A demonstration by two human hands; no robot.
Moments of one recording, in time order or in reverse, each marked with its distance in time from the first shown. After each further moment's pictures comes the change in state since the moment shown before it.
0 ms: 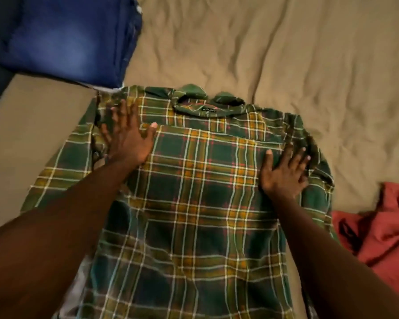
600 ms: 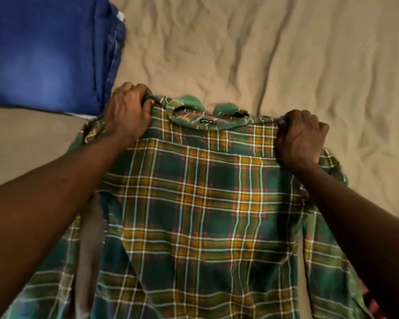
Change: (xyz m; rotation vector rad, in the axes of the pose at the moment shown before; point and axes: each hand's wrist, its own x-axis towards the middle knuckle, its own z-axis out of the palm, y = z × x) left_hand 0.106 0.061 -0.054 0.002 0.203 0.290; right_hand 0.120 -0.074 -0.044 -0.258 0.361 -0.446
